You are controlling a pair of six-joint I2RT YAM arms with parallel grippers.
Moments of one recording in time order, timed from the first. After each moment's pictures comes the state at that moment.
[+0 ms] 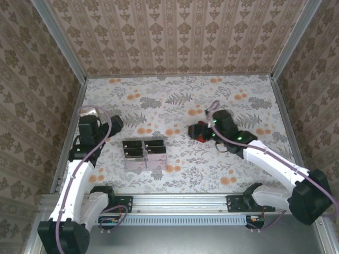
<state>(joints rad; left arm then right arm) -0.10 0.81 0.68 -0.46 0.03 -0.47 0.59 1.18 0.79 -0.30 -0.07 0.50</state>
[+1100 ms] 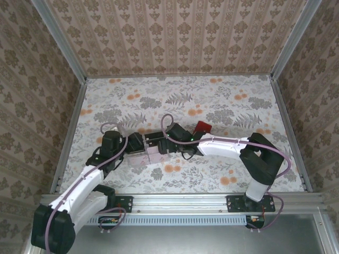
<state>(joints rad) -0.37 0.87 0.38 -0.20 0.06 -0.76 0.88 1.73 1.06 -0.27 0.11 0.65</state>
